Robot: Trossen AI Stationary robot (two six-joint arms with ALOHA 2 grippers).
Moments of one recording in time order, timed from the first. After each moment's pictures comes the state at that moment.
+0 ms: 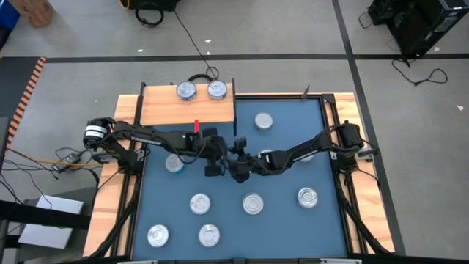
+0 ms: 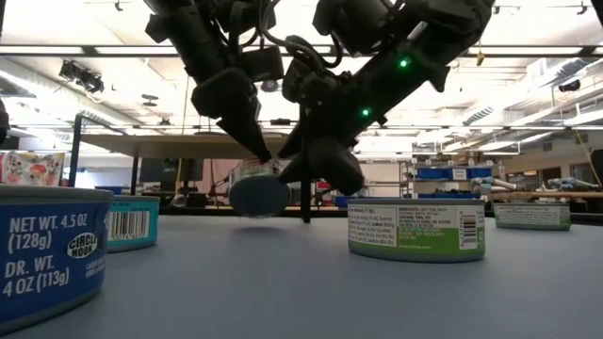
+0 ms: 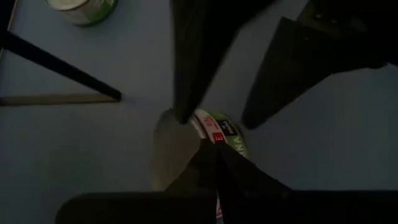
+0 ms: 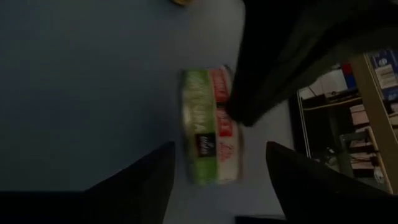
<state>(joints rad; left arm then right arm) 0.01 1.56 1.03 -0.41 -0.21 0.04 0.11 1.94 1.08 0.22 0.57 -0.55</state>
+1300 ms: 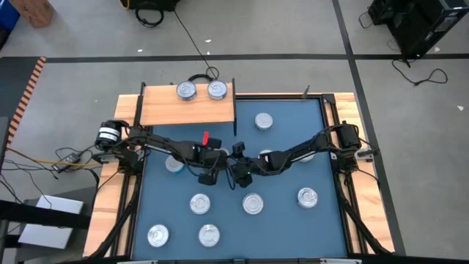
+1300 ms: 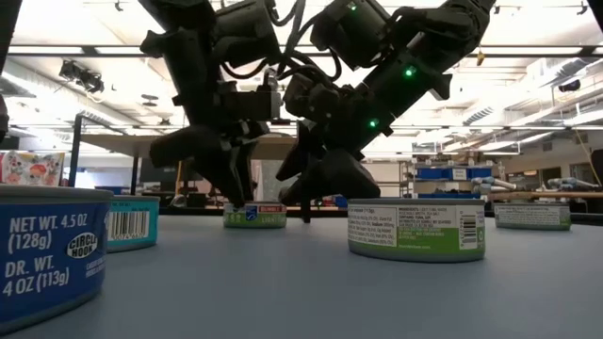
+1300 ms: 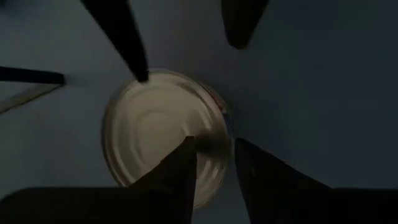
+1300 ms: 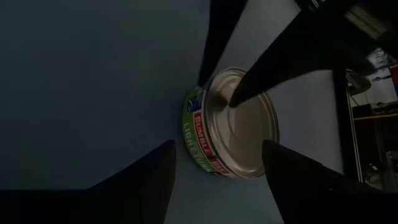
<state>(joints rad) -0.07 1.71 1.03 -0.49 -0.27 0.26 0.11 1.96 1.07 0.16 0.43 -0.53</state>
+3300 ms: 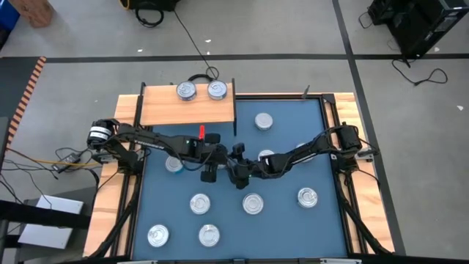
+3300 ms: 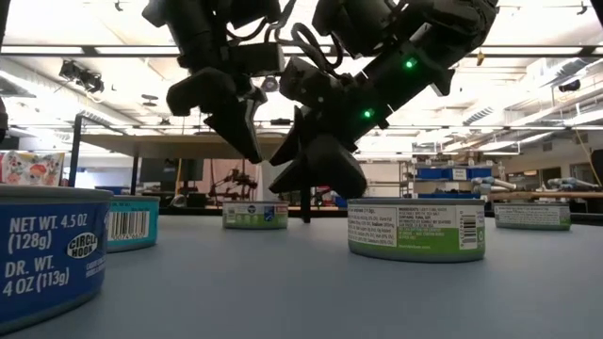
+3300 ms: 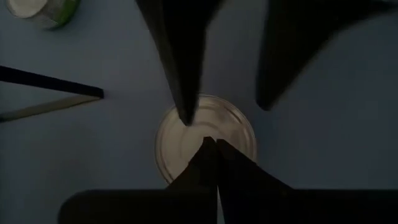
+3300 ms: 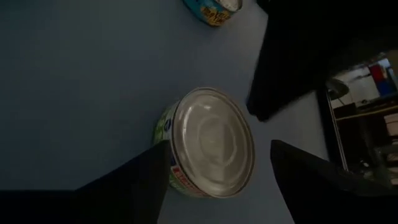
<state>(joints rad) -0.06 1.62 1.10 -0.56 -0.23 0.15 0.15 1.96 1.08 0.23 0.49 -0.51</state>
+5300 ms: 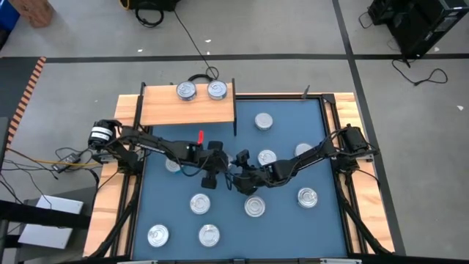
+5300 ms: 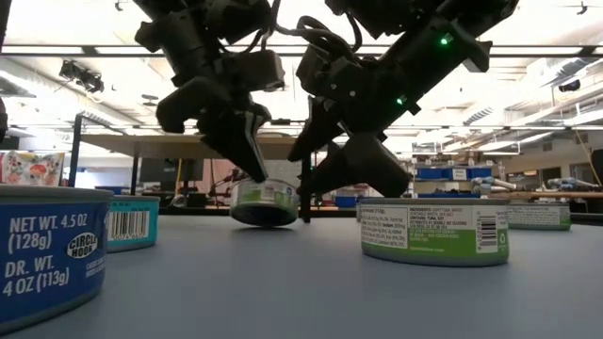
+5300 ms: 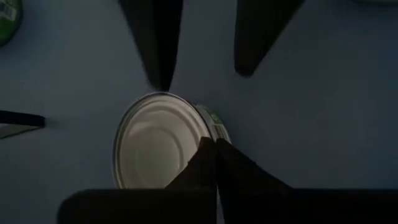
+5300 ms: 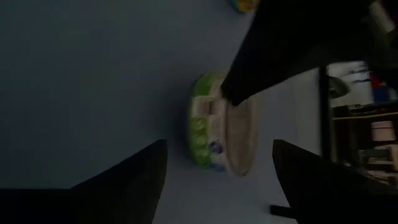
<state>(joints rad) -0.08 1.63 0.99 -0.34 -0.13 0.15 0.23 1.91 1.08 0.06 0.58 -0.51</state>
